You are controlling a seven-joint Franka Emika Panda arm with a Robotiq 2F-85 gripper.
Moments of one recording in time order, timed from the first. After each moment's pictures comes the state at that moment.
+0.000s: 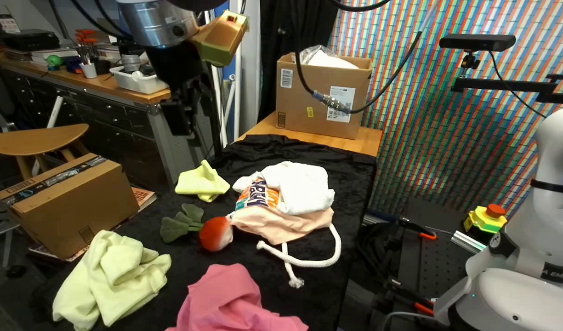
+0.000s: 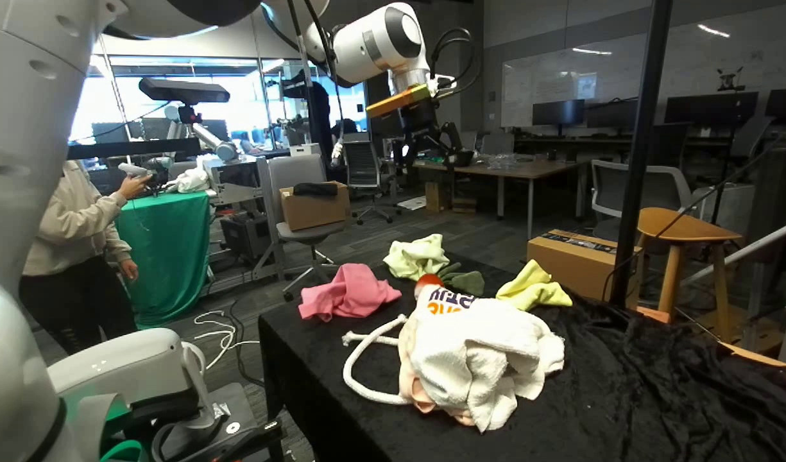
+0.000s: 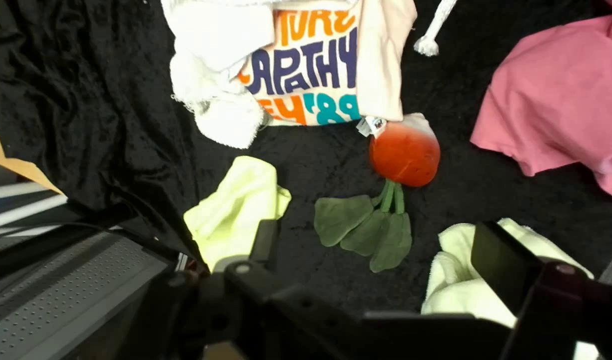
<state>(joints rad) 0.33 0.44 0.16 -1.35 -0.33 1.72 0.08</state>
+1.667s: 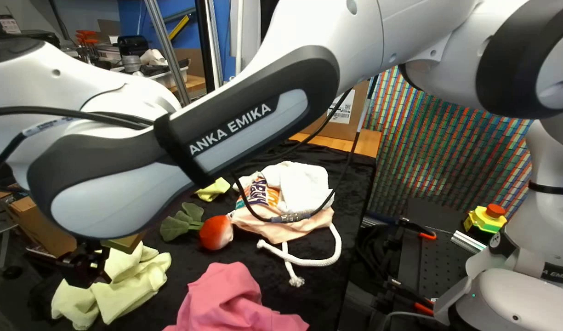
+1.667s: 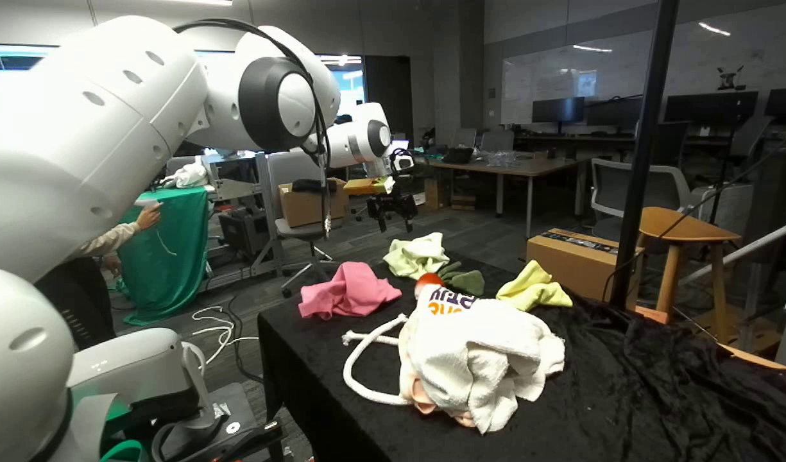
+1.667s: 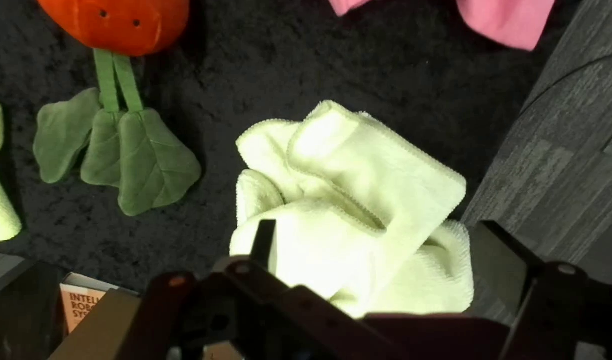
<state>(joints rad) 0.55 0.88 0.12 -1.10 -0.29 2.06 0.36</state>
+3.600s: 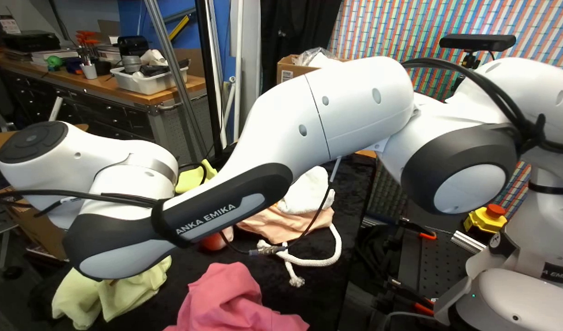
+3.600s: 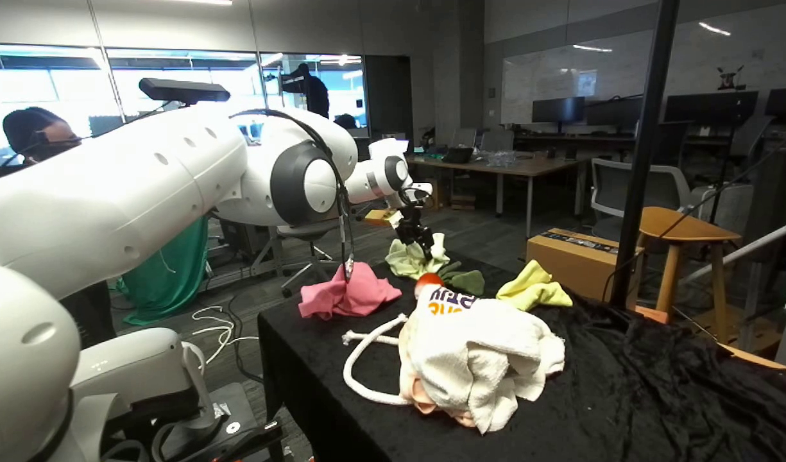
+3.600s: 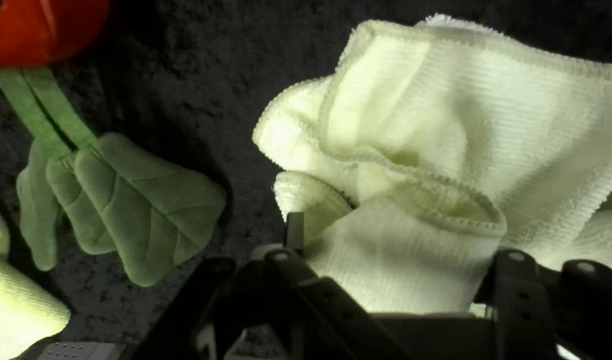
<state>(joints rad) 0.59 1.23 -0.02 -0.69 -0.29 2.02 0.67</state>
